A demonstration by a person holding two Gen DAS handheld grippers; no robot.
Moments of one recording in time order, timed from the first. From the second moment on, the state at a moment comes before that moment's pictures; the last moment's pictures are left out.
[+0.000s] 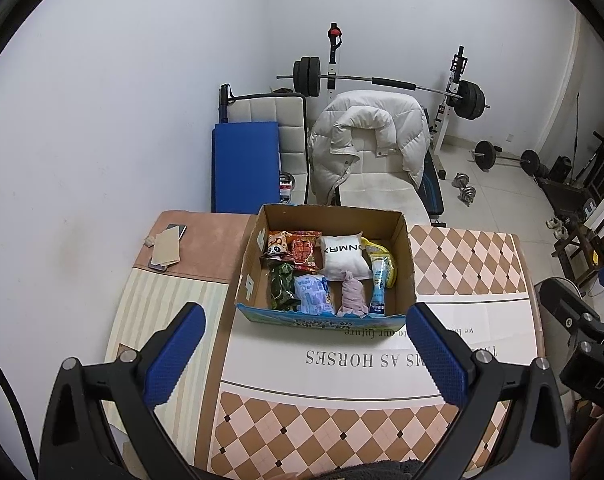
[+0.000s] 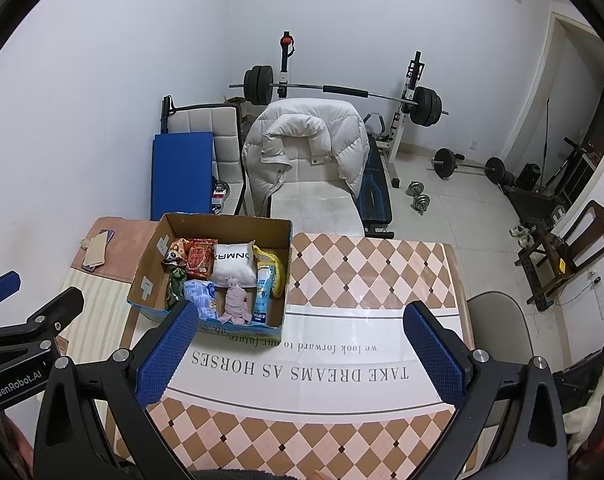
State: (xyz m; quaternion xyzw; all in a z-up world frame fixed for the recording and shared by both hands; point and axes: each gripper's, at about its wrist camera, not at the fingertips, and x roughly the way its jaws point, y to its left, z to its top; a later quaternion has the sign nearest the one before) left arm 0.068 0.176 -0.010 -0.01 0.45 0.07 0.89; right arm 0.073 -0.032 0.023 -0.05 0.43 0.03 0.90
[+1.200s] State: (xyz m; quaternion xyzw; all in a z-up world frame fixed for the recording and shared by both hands) left arm 0.068 0.180 -0.003 -0.01 0.45 0.07 0.89; right arm 0.064 -0.030 0.023 -0.05 0.43 0.01 0.90
